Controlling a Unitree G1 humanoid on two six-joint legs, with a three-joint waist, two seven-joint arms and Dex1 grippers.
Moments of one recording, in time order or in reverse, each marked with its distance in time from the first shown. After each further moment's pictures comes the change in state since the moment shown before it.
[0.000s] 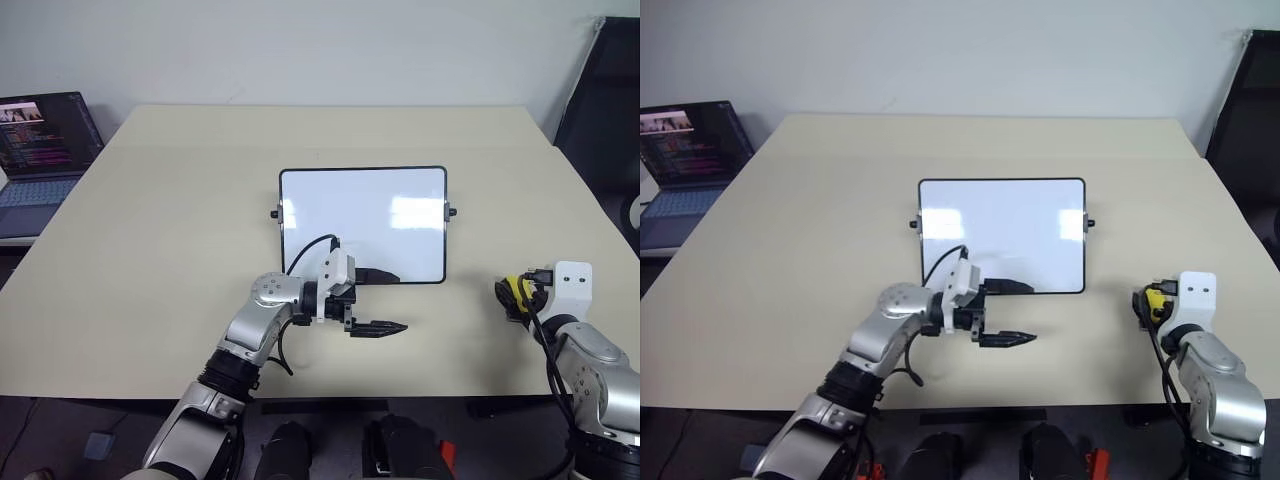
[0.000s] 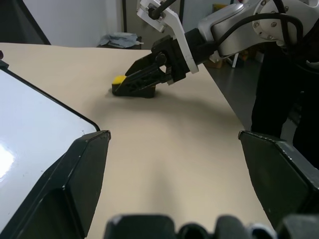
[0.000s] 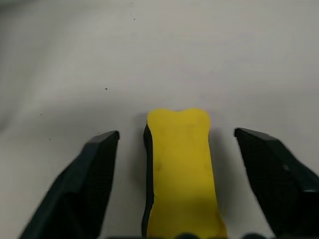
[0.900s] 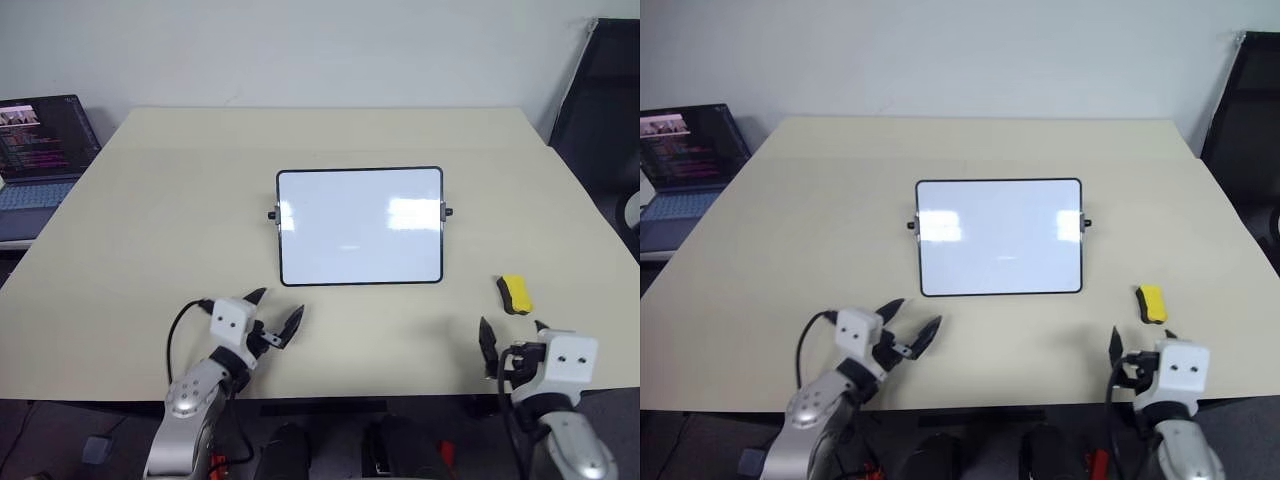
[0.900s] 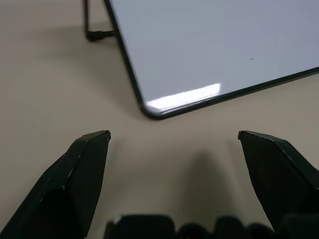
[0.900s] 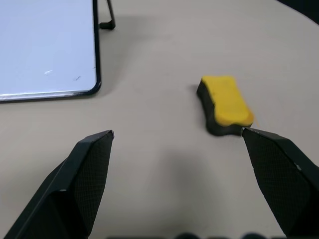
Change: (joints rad) left arm 0.747 -0.045 0.357 -0.504 0.140 0.041 0.800; right arm 0.633 0.301 0.306 -0.359 -0.179 -0.551 -0.127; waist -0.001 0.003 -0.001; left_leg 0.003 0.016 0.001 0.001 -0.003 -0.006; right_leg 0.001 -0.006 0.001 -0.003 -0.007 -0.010
